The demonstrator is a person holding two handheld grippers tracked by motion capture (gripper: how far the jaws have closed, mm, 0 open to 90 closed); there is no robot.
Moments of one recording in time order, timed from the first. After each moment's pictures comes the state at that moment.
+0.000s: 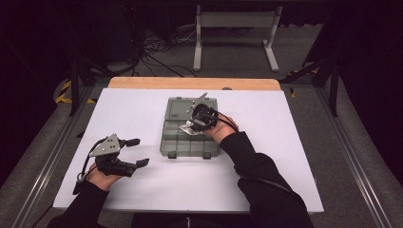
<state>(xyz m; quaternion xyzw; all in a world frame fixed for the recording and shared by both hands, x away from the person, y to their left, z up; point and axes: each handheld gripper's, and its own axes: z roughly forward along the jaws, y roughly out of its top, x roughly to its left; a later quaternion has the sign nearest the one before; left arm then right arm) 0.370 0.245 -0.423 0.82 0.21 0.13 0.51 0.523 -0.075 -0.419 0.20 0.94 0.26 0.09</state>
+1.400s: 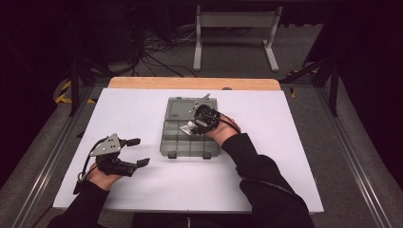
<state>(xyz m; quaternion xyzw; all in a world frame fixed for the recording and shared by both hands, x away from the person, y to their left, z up) 0.371 0.243 -0.423 0.82 0.21 0.13 0.51 0.520 -0.083 -0.421 0.21 0.94 0.27 0.09</state>
